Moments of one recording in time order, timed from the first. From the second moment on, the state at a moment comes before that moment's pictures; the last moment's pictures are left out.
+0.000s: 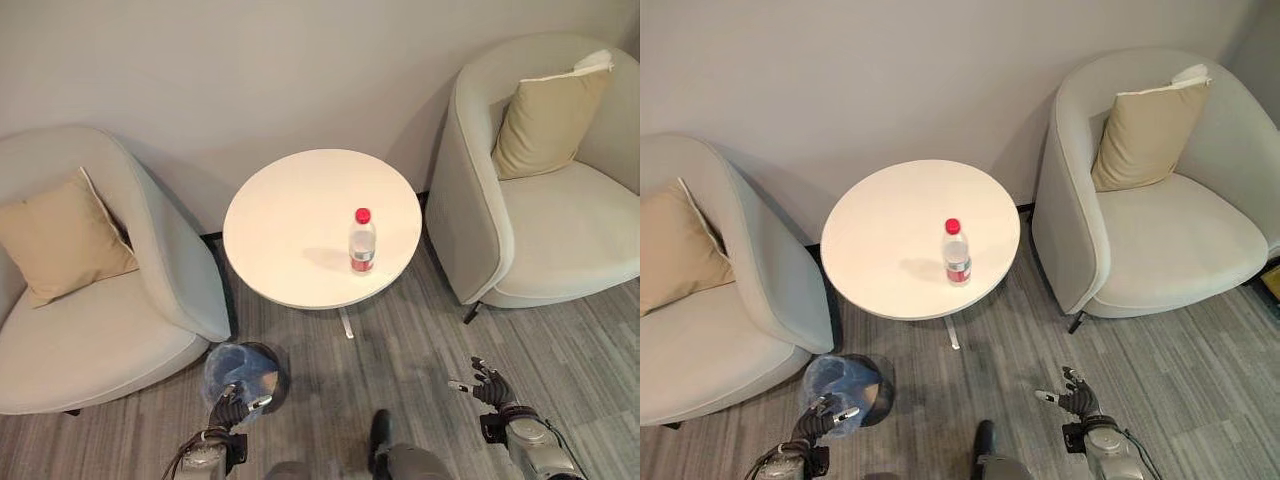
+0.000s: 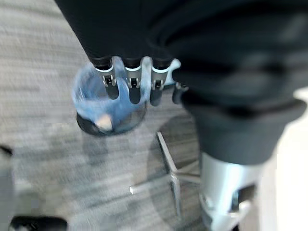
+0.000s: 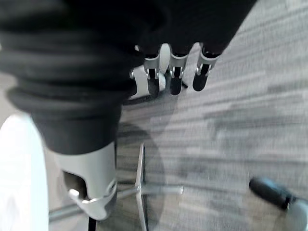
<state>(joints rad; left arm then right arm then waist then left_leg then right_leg) 0.05 0.27 -0.12 0.82 -0.26 -0.09 0.08 0.02 -0.38 0.15 0.74 0.22 -0.06 -0.08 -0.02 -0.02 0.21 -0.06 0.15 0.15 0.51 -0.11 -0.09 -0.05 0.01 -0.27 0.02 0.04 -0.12</state>
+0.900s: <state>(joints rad) 0.05 0.31 -0.11 0.81 -0.26 -0.08 0.08 0.01 -0.39 0.18 0.56 0.17 -0.06 -0.08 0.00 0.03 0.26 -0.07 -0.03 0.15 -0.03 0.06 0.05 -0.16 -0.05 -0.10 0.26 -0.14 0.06</state>
